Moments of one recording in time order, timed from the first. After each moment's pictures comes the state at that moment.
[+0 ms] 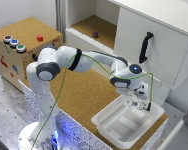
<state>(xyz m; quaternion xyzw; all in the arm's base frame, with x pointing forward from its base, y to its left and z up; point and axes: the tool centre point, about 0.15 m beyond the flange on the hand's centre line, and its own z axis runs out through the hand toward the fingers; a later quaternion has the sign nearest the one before) 0.386 -0.342 0.367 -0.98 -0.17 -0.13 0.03</state>
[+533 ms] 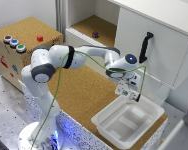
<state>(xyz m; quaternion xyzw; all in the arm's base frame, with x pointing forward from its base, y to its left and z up) 0.402 -0.246 0.340 -0.98 -0.13 -0.08 0.09</state>
